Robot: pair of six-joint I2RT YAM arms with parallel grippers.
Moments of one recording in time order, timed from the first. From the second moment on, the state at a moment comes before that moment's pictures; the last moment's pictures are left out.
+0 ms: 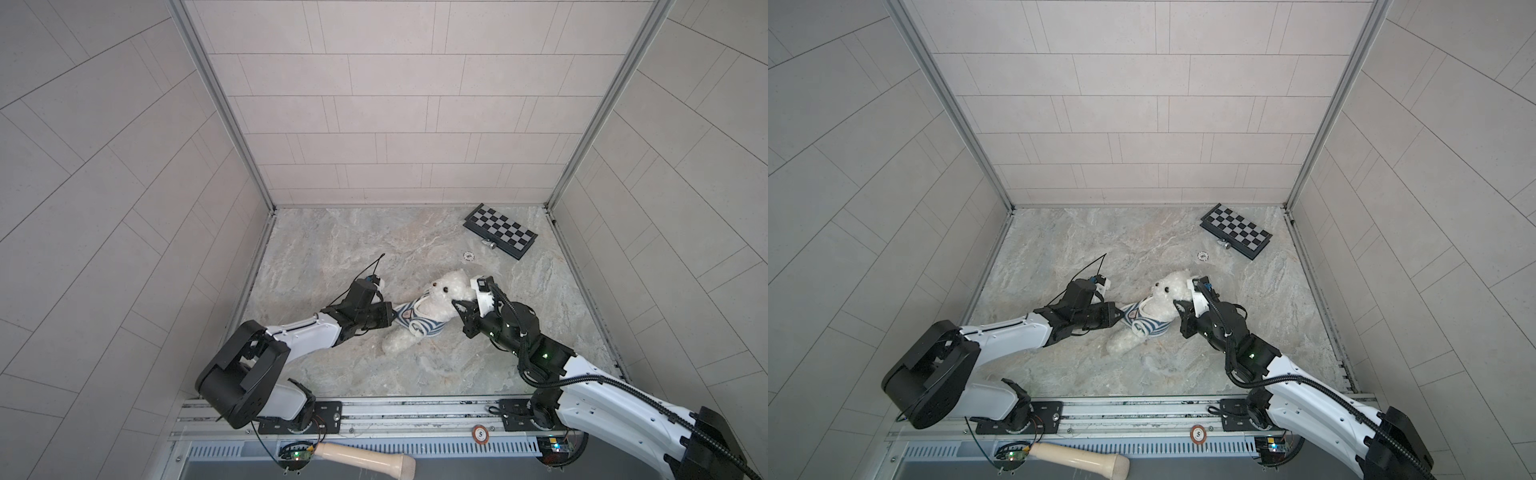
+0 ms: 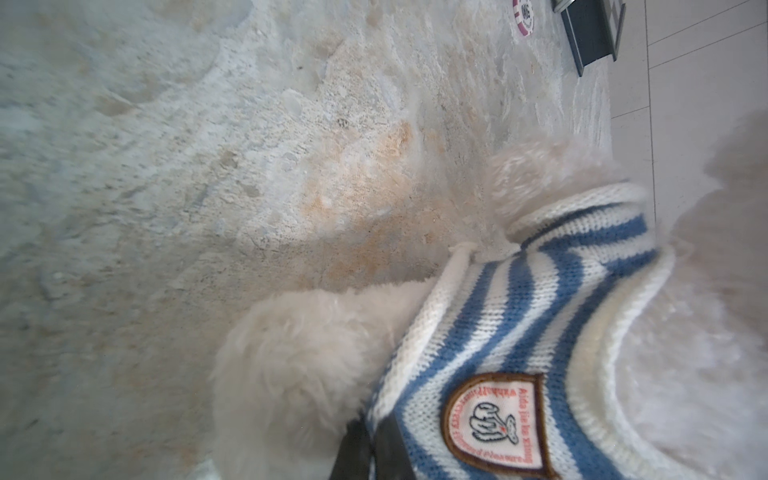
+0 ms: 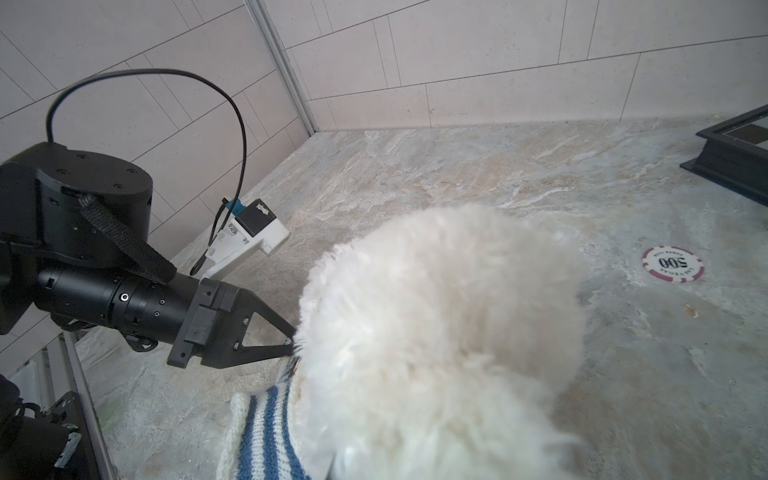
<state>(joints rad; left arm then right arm) -0.58 1.42 0.54 0.05 0.29 -0.68 0.70 0.77 0.34 0.14 0.04 0.35</state>
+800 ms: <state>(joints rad) -0.70 1.58 0.61 0.17 0.23 -0.81 0.69 0.50 0.40 -0.34 0.12 0.41</state>
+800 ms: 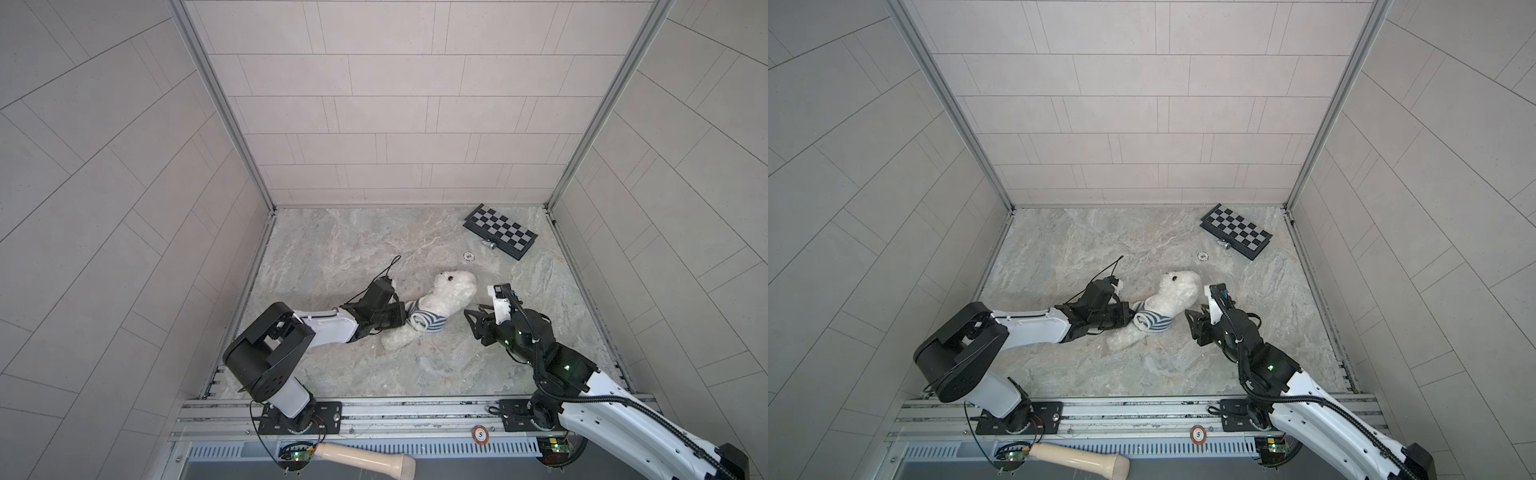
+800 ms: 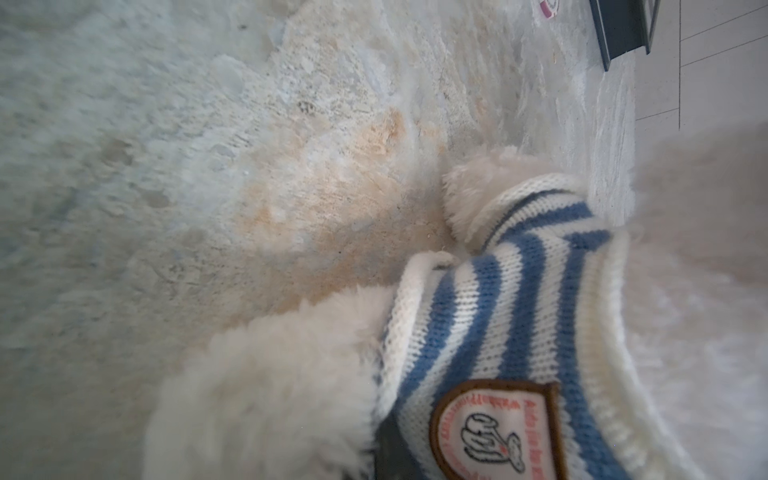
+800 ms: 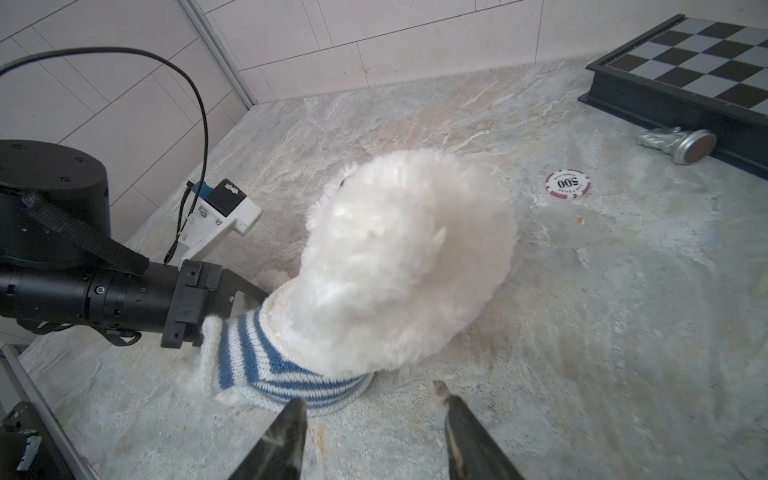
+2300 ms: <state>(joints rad) -0.79 1.60 0.61 0.23 0.21 -0.89 0.96 1.24 0.83 -0.50 0.06 0.12</state>
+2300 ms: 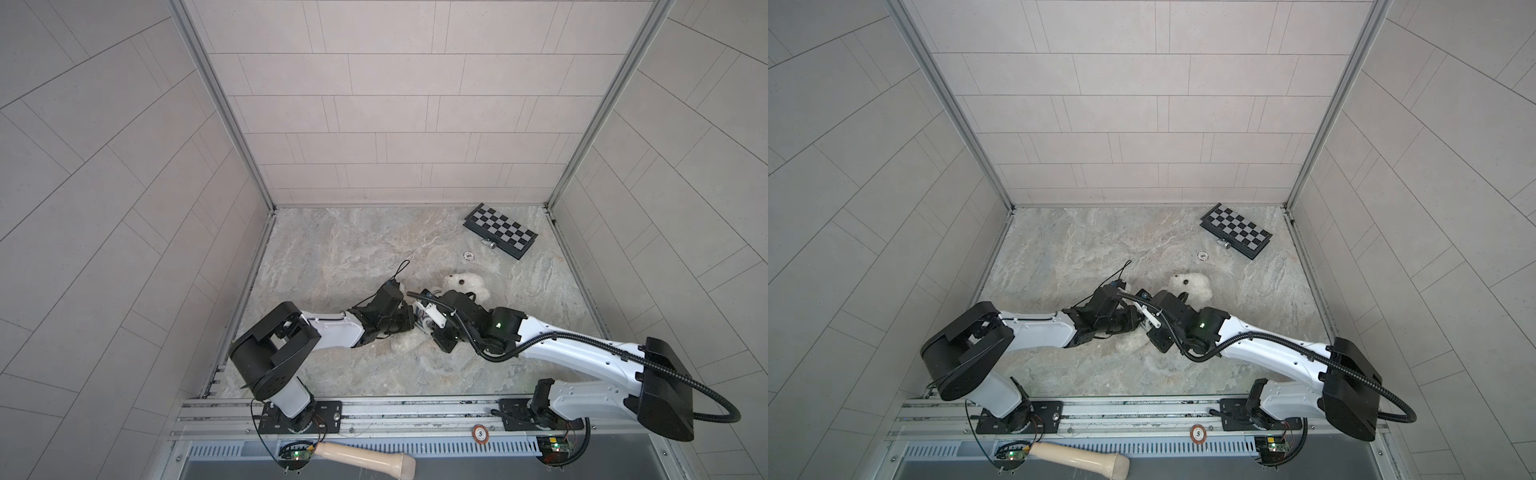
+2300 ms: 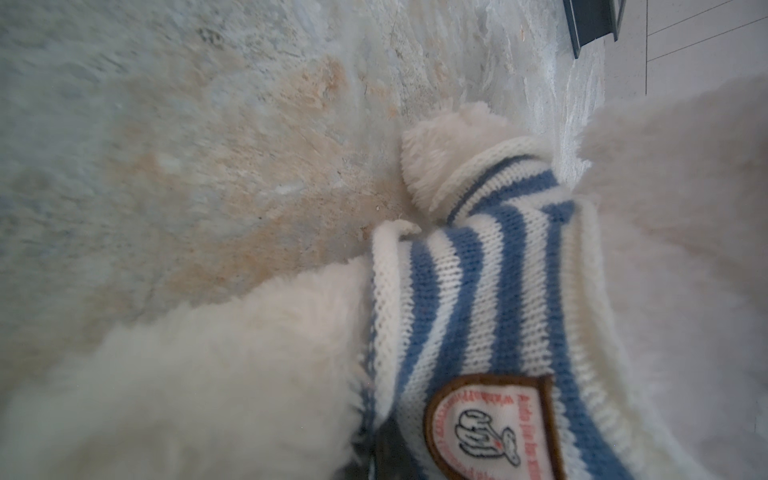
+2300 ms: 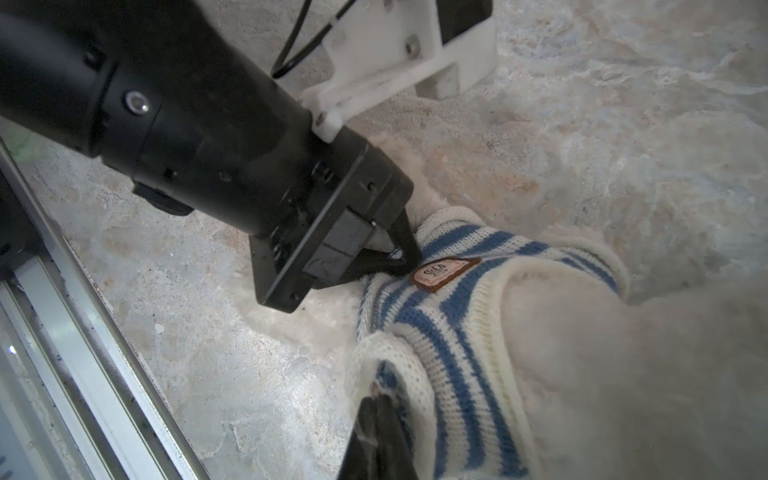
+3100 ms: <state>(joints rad) -0.79 1.61 0.62 0.23 0.22 -0.90 0.92 1.33 0.88 -0.53 0.16 0.07</state>
